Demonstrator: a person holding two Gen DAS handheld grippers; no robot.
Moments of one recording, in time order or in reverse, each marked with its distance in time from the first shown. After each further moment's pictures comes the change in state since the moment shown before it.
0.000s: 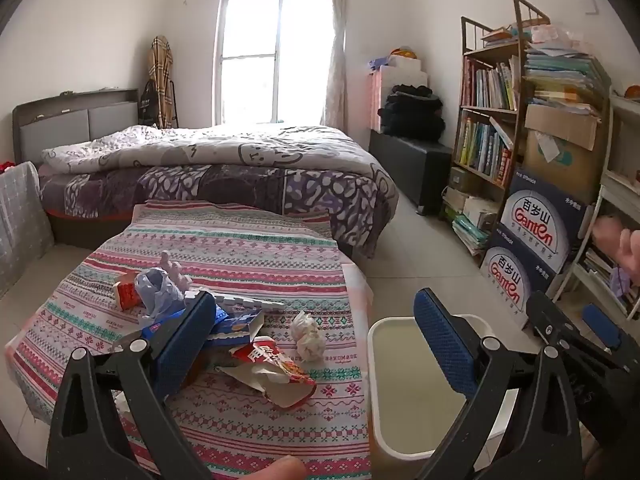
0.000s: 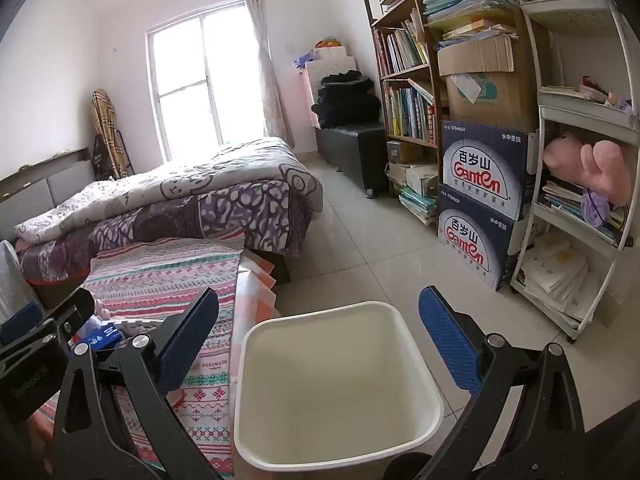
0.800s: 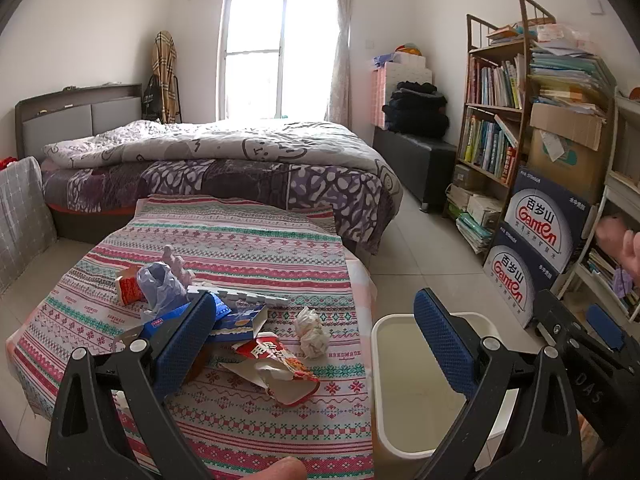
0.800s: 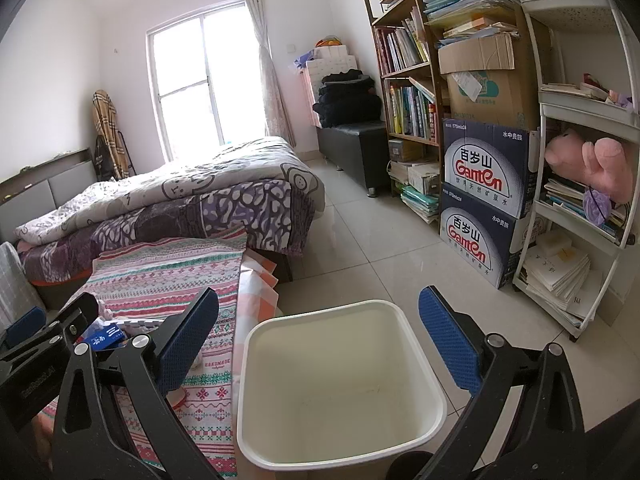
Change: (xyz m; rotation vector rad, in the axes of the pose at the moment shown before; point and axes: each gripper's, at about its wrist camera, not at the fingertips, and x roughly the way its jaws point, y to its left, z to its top) left arm 0.006 0.005 -0.007 -0.006 0.015 0.010; right arm 0.001 0.003 -0.003 0.004 0.004 0.002
